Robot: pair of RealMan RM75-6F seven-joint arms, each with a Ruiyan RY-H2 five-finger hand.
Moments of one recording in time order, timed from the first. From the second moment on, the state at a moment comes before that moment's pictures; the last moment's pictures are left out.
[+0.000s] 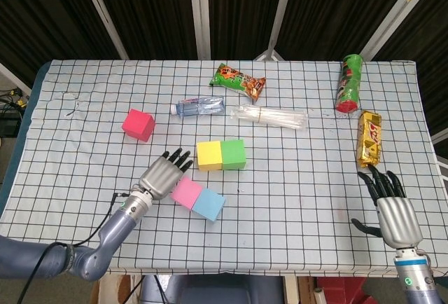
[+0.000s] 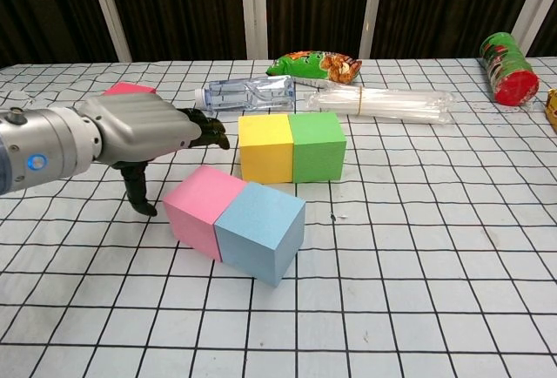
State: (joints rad) left arm -0.95 -1.44 -0.01 -1.79 0.78 1.04 1.01; right arm 0.12 -1.15 0.05 -1.70 -1.52 1.44 -0.08
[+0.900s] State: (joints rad) left arm -1.01 -1.43 0.02 -1.86 0.80 0.98 0.95; right arm 0.11 -1.14 0.05 -1.70 -1.53 1.46 -0.05
